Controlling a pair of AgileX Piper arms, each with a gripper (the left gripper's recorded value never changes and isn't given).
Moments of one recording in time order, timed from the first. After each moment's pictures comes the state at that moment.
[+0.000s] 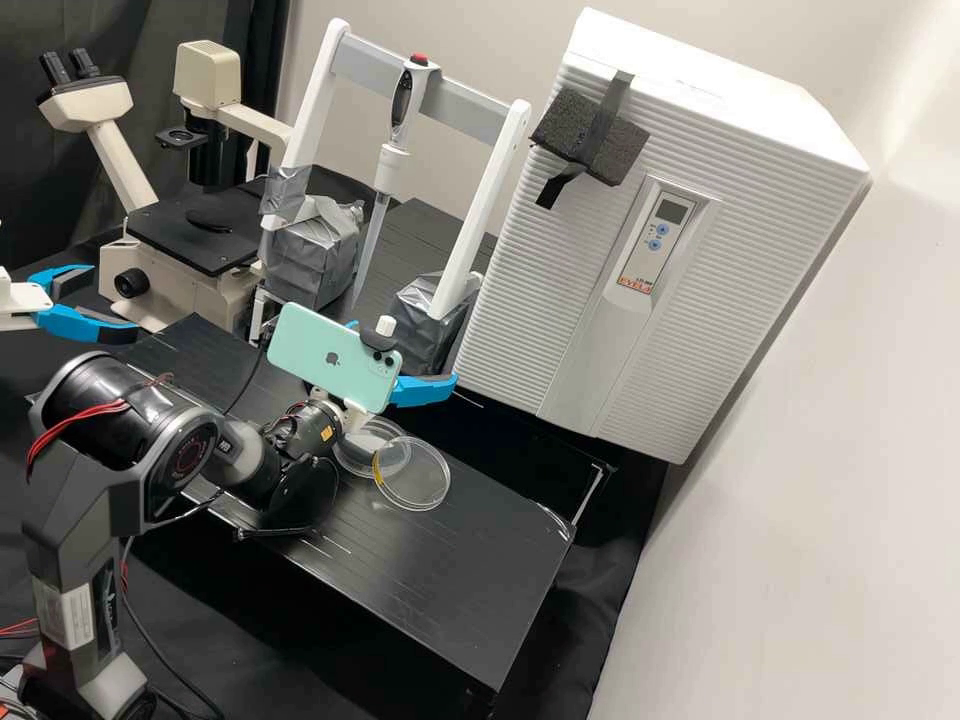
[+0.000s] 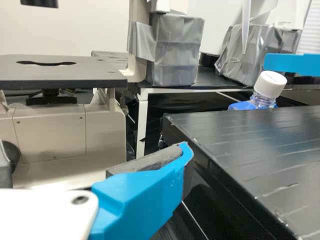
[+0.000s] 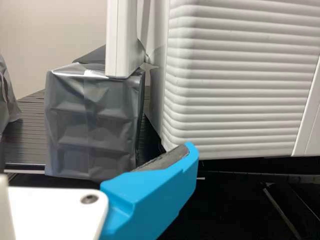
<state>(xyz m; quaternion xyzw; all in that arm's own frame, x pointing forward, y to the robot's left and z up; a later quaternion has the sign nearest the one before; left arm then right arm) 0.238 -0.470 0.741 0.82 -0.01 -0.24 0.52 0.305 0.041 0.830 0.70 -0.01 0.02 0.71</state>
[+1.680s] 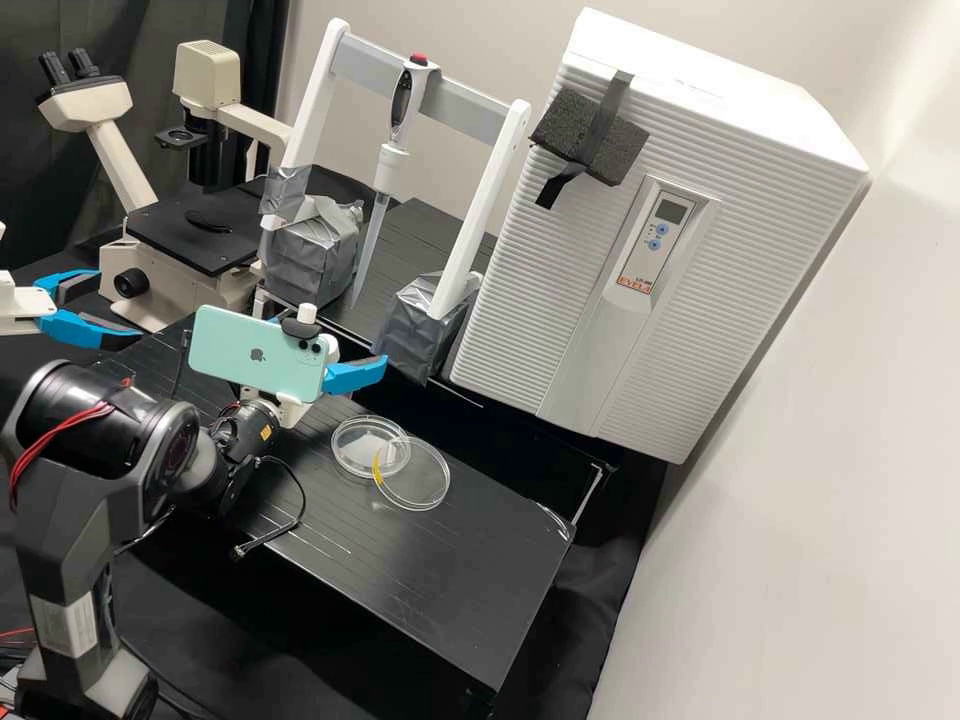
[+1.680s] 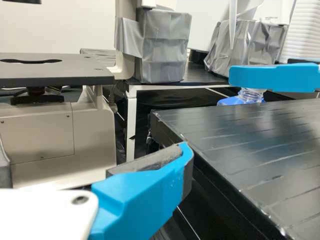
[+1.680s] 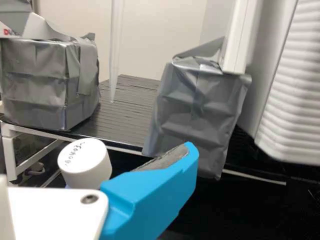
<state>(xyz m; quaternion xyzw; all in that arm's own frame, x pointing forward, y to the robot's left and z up) 0.238 -0.473 0.736 0.82 -0.02 -0.26 0.51 0.273 0.072 0.780 0.67 0.08 0.02 0.73</state>
